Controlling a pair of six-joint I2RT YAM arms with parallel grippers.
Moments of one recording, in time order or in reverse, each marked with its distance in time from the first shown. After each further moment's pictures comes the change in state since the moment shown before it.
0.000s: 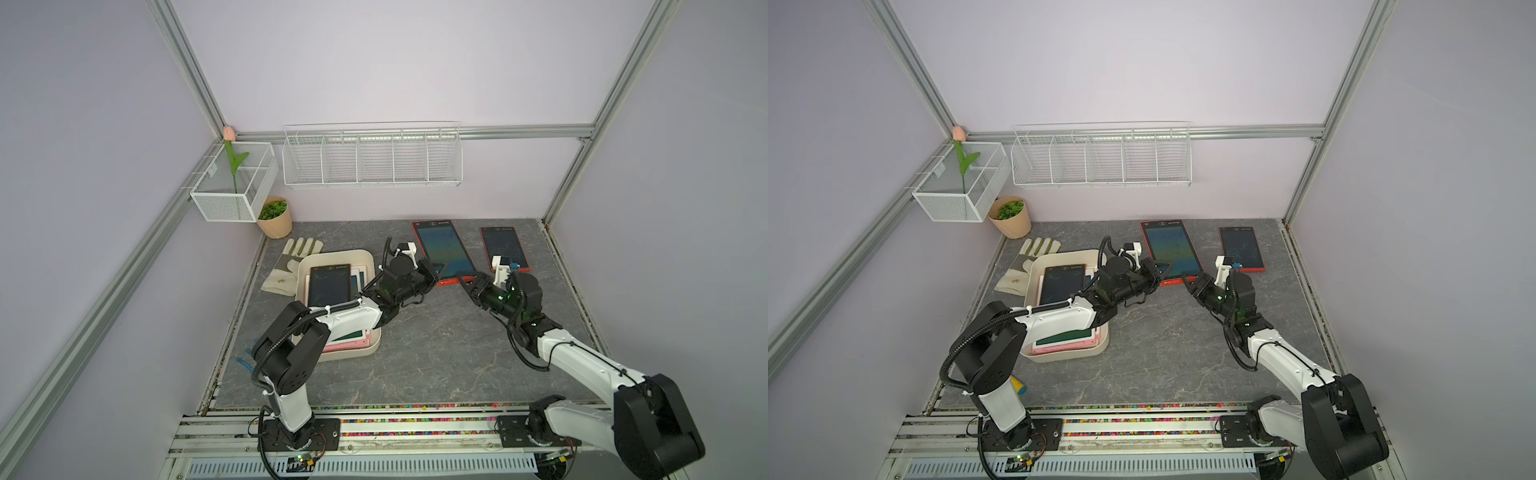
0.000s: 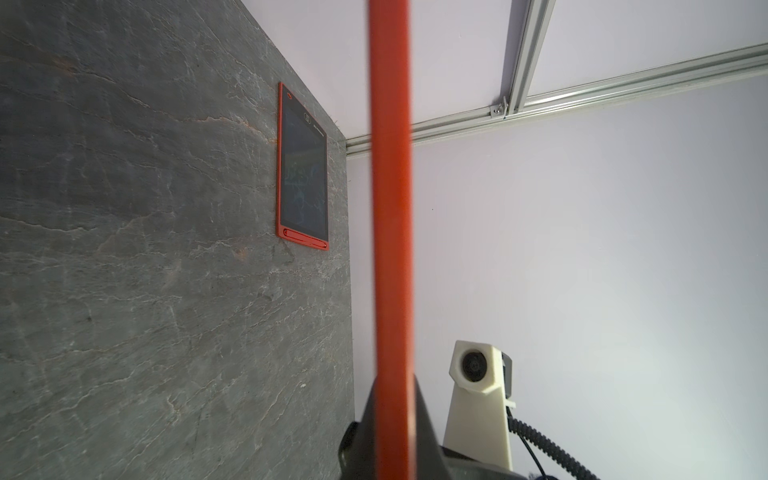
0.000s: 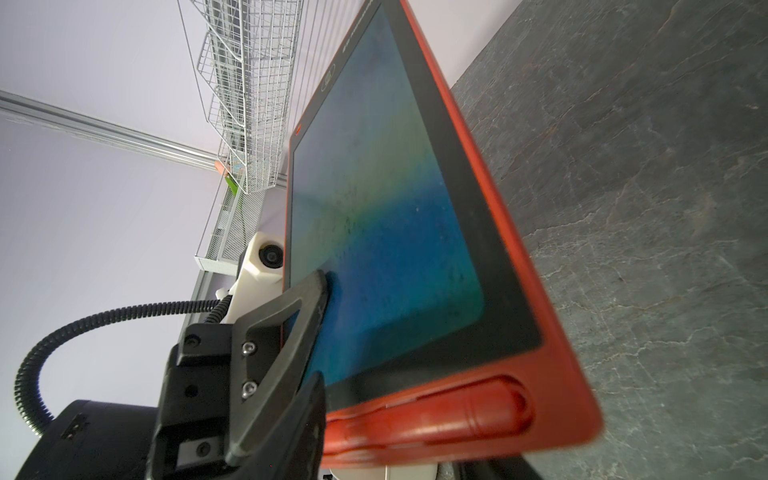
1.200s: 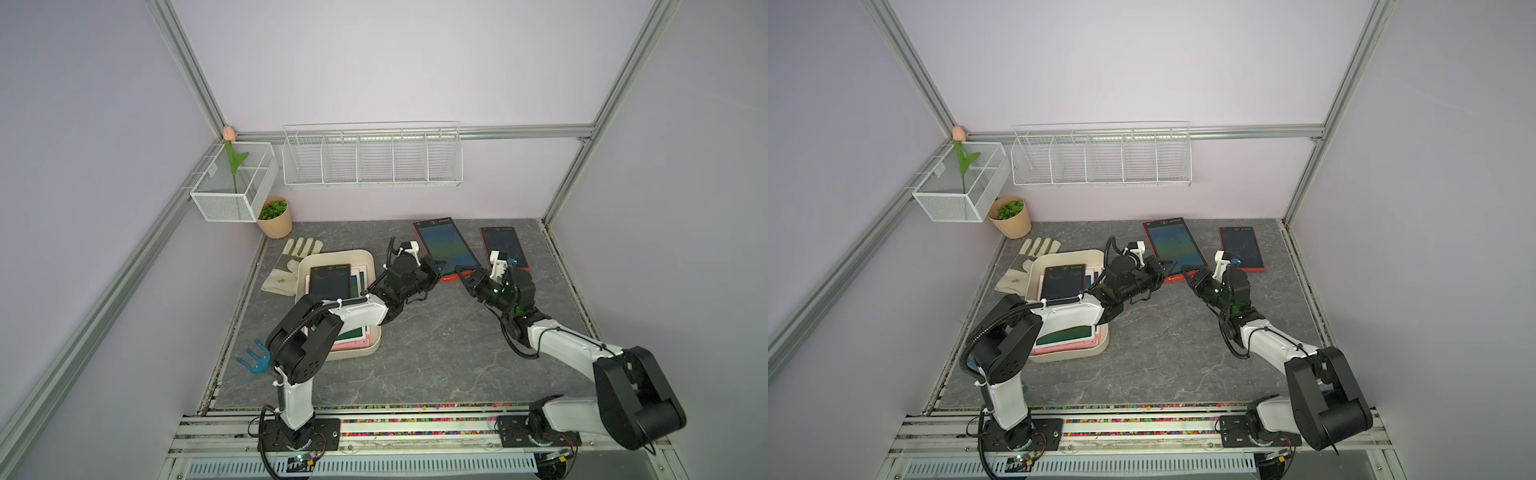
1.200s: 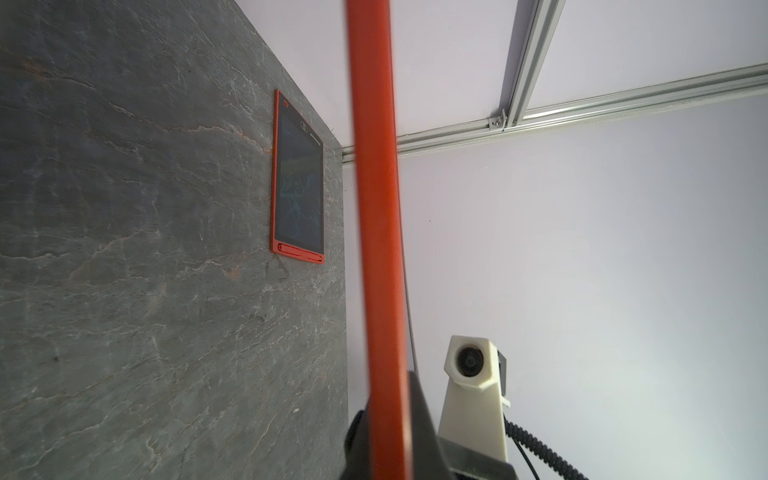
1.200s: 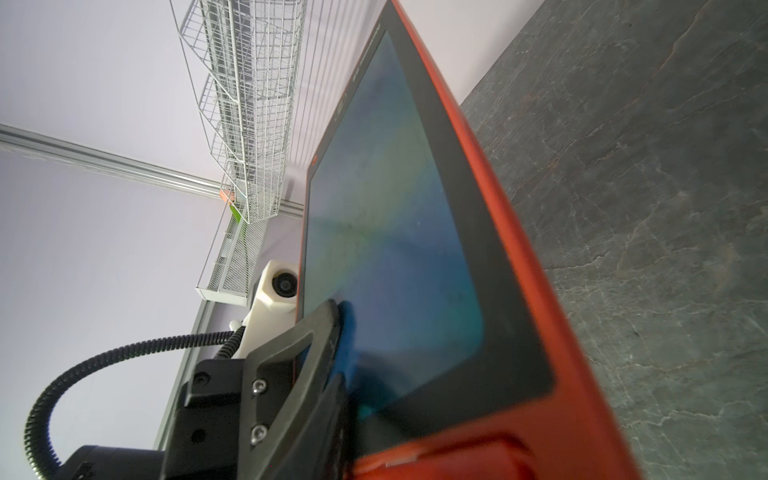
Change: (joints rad) left arm 0.007 0.111 0.058 0.071 0.003 -0.030; right arm -0.011 0.151 0.036 0.171 0.027 0.045
